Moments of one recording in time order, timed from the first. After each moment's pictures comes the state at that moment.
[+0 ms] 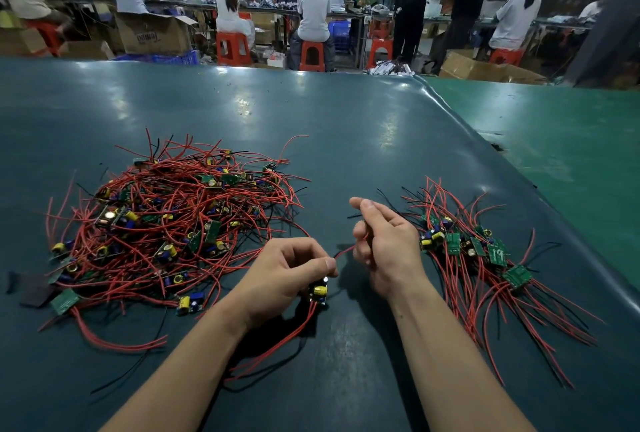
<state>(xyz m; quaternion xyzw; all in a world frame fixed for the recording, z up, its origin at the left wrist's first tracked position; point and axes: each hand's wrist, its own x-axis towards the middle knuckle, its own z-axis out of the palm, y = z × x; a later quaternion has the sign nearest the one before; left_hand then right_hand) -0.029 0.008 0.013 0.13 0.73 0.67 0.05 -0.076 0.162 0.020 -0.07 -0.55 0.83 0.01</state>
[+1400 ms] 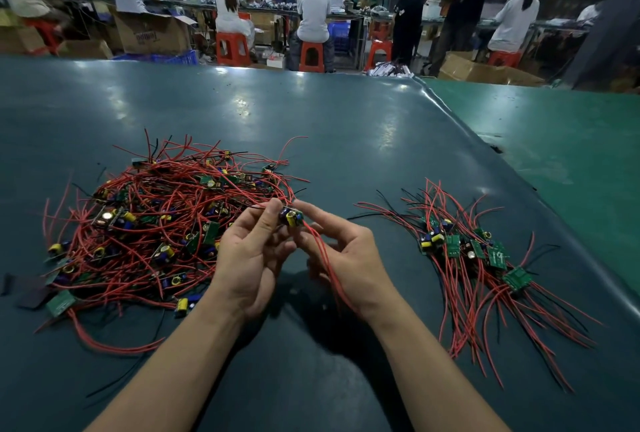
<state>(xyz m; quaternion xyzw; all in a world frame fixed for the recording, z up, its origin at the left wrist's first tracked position) -0.035 0.008 0.032 -0.06 0.41 0.91 -0.08 -0.049 0.132 0.020 0.16 -0.64 0.75 -0.05</state>
